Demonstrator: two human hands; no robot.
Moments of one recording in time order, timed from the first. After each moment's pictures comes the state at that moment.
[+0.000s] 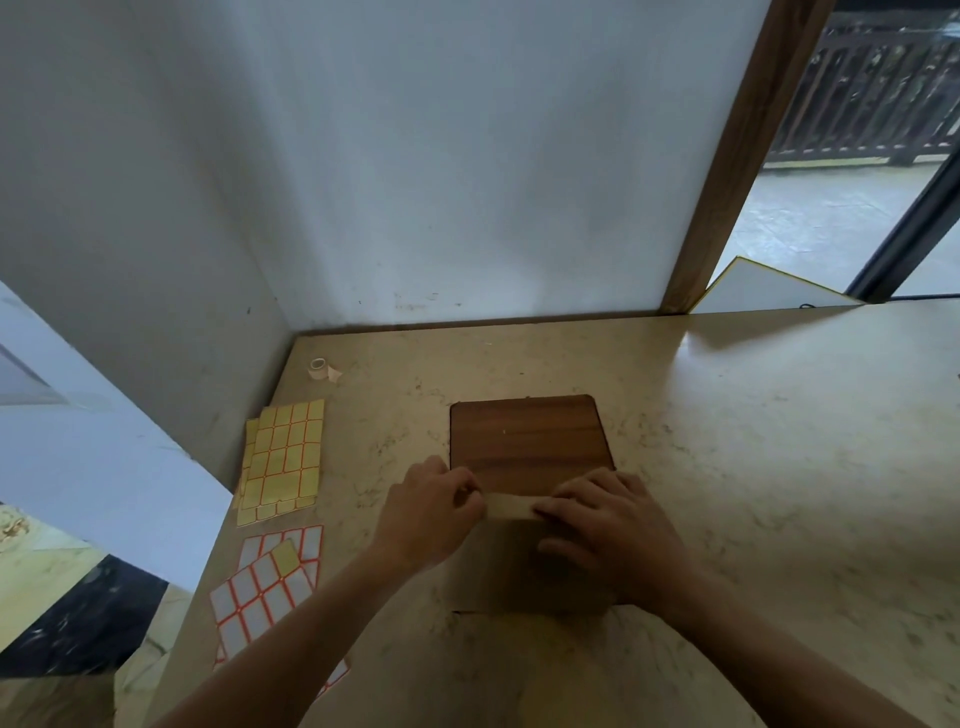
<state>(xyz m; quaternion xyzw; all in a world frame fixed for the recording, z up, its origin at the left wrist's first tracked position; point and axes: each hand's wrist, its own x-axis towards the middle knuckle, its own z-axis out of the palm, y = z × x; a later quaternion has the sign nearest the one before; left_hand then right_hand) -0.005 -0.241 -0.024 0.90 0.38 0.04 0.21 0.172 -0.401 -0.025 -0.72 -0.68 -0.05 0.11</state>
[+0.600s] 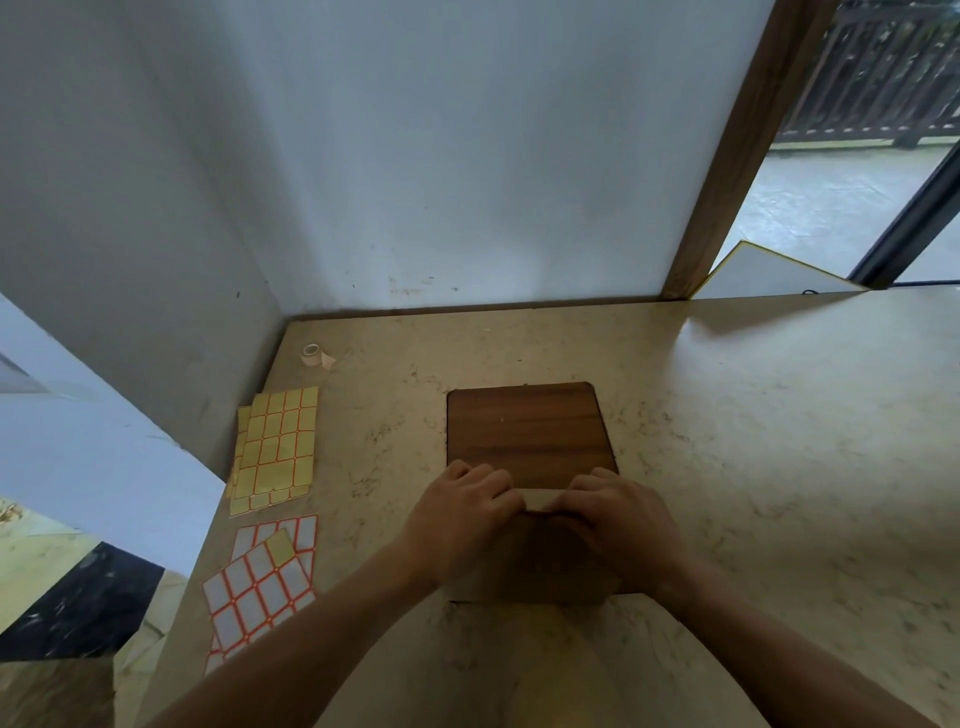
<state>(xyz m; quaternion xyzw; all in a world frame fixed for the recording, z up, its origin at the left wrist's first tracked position) 0.009 -0.247 -0.042 0.99 0.06 0.14 0.01 0.177 -0.393 -0.028 -0.73 -0.66 0.00 0.18</state>
